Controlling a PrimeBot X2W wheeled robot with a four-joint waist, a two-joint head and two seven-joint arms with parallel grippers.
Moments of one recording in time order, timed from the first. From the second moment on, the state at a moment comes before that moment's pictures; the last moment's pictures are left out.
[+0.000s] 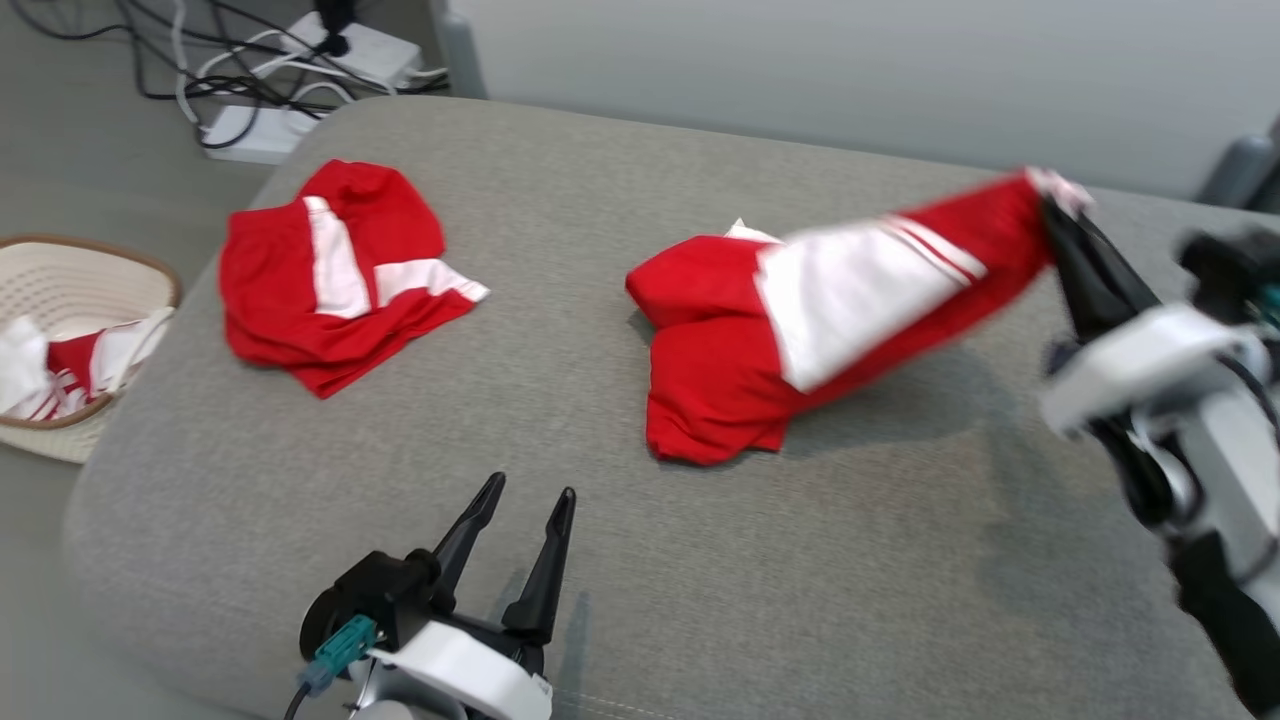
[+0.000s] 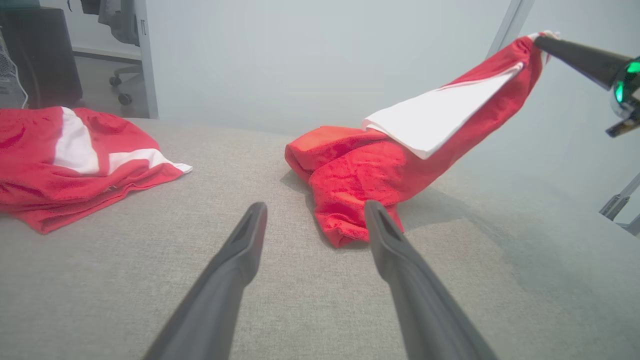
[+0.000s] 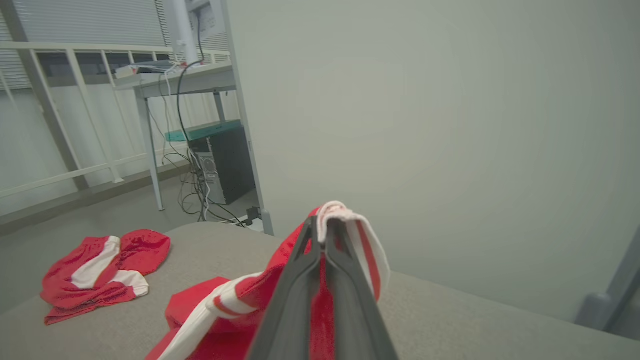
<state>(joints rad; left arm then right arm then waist) -0.11 0.05 -0.30 0.30 -0.34 -0.12 -0.25 -0.70 -0.32 0.45 0.60 0.57 0.13 -0.25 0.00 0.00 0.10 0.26</state>
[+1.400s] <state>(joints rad) -0.53 0.07 -0.41 0.64 -0.27 -0.12 -0.25 -0.46 -0.18 0.11 0.59 0.34 0.13 -0.25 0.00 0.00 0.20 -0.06</state>
